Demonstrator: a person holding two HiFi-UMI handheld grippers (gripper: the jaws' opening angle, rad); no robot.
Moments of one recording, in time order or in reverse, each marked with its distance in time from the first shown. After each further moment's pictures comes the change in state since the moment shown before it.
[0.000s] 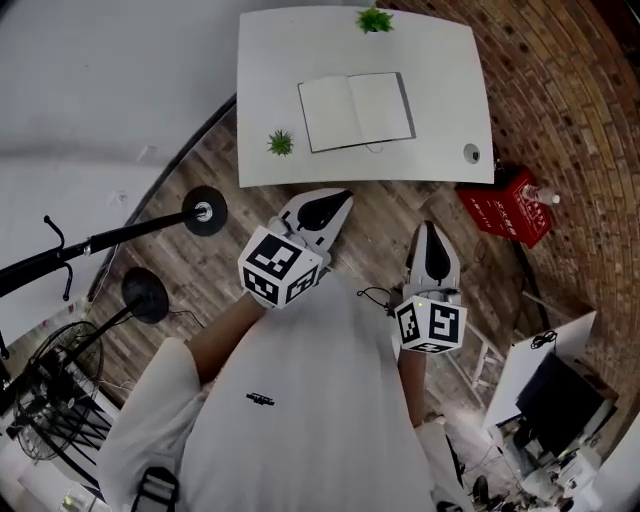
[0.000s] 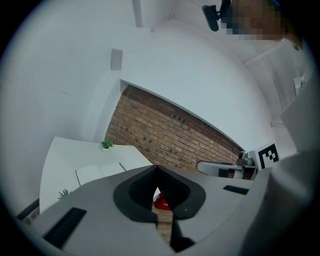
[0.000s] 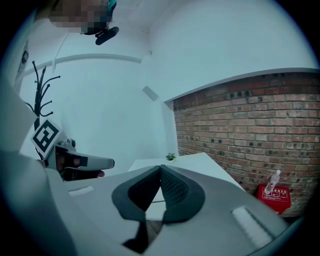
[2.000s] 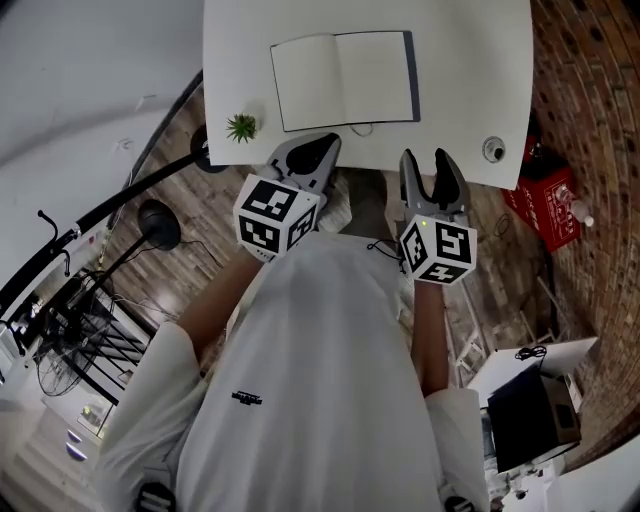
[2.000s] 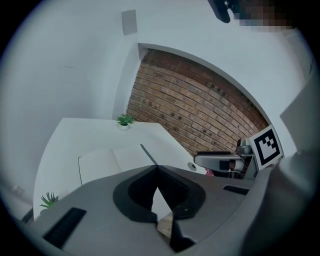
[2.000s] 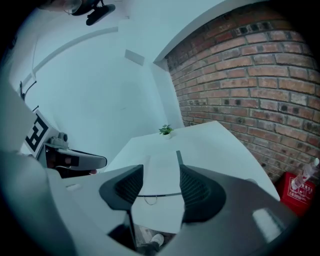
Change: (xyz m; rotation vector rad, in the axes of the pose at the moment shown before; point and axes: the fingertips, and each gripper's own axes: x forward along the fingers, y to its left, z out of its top) left arm 0.164 0.112 -0.041 -0.099 0.264 0.309; right arm 0.208 -0.115 -0.082 0.089 0.333 0.192
